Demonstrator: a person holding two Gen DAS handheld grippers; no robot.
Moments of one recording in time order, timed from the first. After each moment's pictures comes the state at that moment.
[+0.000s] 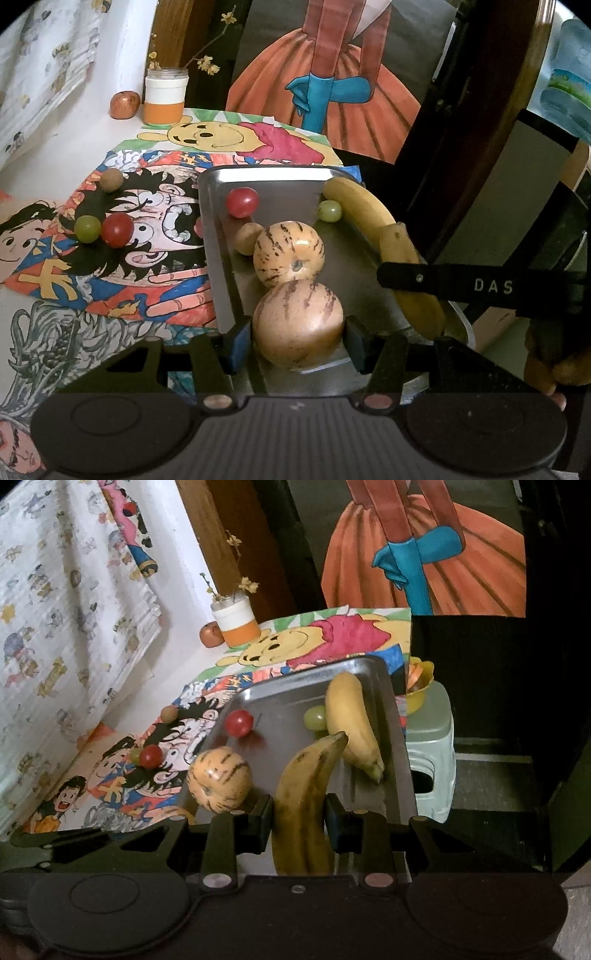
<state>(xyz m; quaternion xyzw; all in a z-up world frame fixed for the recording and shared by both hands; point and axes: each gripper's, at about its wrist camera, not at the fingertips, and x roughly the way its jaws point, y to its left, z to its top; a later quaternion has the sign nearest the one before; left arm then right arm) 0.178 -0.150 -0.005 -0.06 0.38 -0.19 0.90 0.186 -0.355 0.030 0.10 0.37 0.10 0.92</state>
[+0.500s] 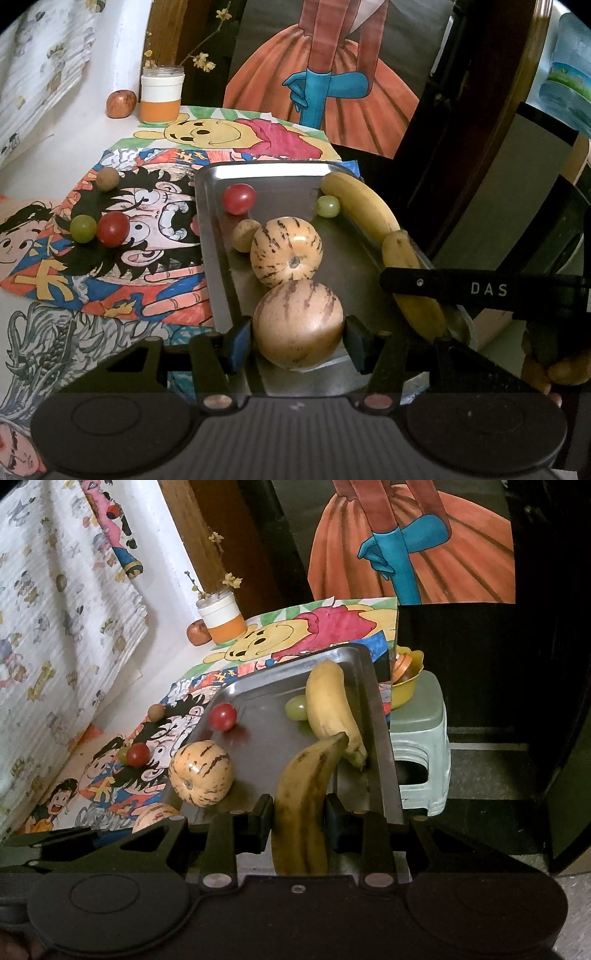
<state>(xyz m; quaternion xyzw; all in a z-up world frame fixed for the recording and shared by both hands) 0.180 -0.154 -0.006 -0.05 0.39 -0.20 0.90 0.186 -0.363 0.022 0.12 0.38 0.09 0.91</state>
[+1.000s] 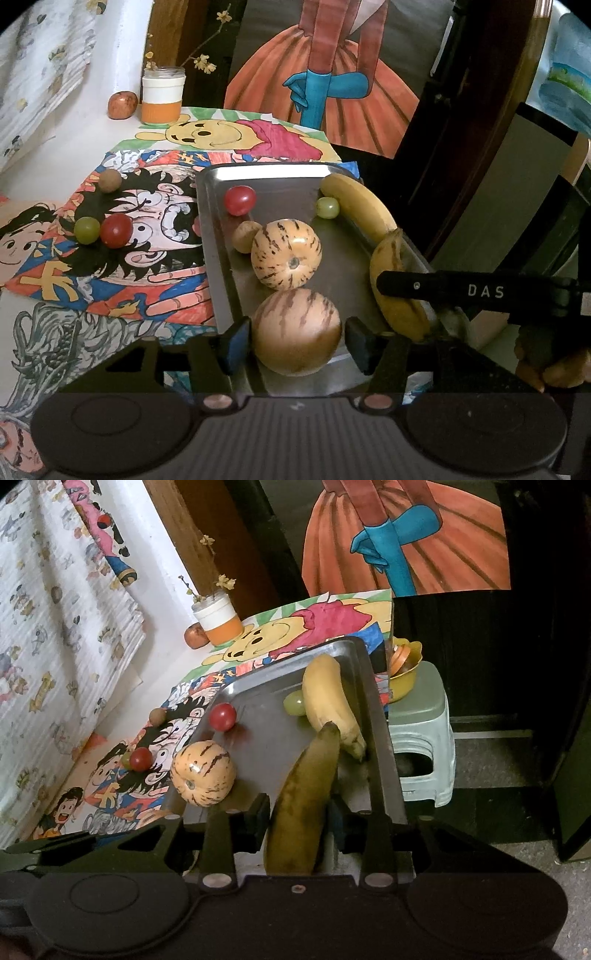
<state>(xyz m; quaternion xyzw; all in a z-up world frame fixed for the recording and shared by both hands) 0.177 -0.150 -0.001 -0.05 0.39 -0.20 0.90 0.182 -0.368 0.020 0.14 0.38 0.09 0.91</state>
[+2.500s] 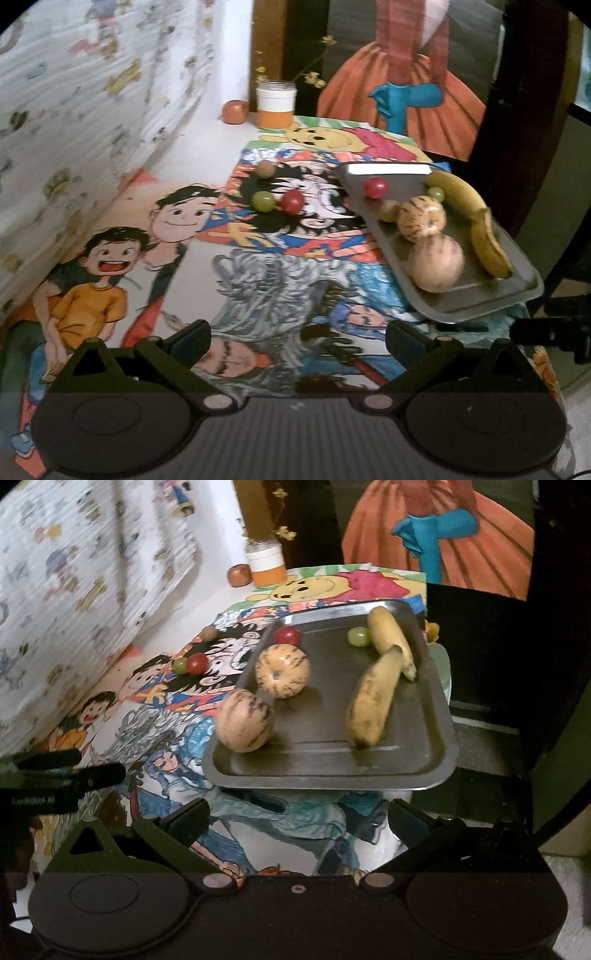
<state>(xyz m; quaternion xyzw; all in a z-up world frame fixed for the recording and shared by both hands) 0.104 -0.047 0.016 -0.01 0.38 -0.07 0.92 0.096 -0.295 0.041 0.04 0.42 0.10 0.90</state>
